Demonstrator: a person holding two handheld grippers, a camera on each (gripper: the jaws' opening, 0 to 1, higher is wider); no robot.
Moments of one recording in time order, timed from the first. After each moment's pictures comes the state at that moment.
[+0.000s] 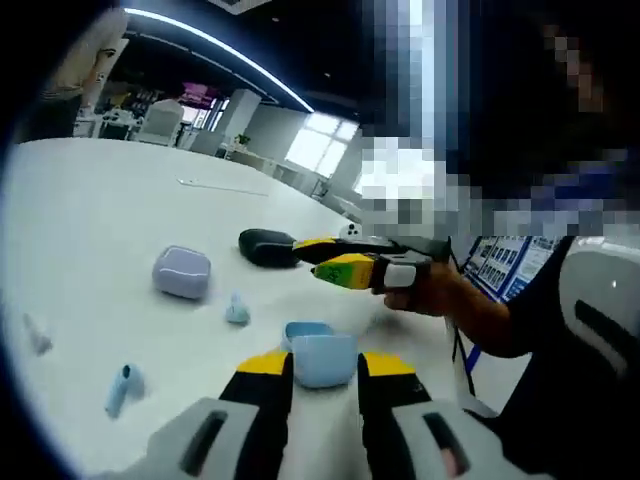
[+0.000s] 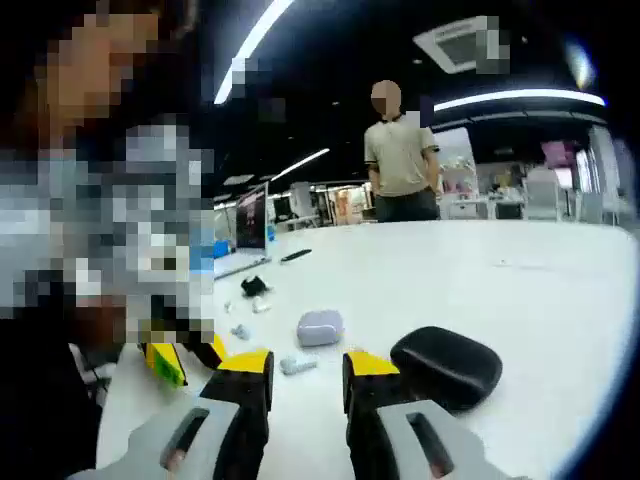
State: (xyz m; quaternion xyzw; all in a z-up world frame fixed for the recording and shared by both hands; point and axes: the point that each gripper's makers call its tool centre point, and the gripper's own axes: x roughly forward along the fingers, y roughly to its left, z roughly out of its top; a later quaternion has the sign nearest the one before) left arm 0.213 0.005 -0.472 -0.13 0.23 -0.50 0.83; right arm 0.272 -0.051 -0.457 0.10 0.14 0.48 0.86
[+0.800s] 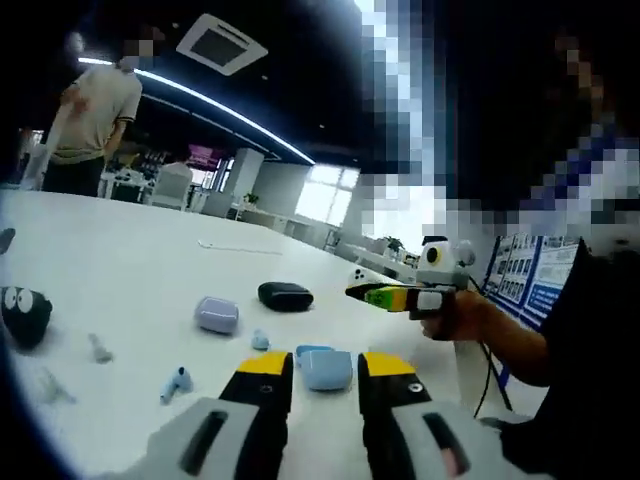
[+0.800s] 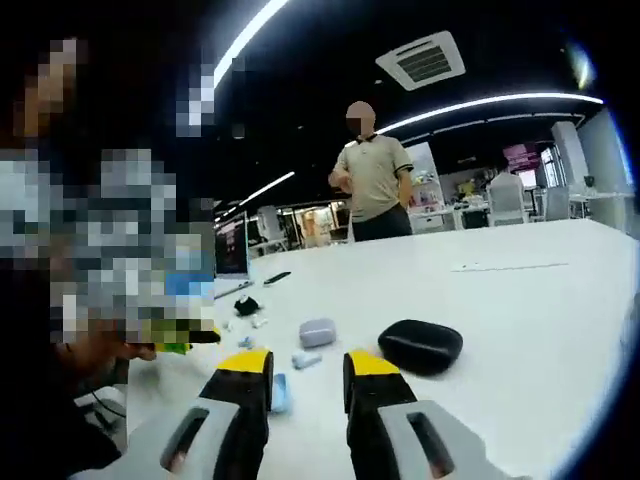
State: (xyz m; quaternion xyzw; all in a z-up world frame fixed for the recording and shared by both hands) left arm 0.197 0.035 -0.447 -0.11 0.13 -0.46 0.87; right arm 0.230 -0.084 -0.442 0.08 0.11 0.42 0.90
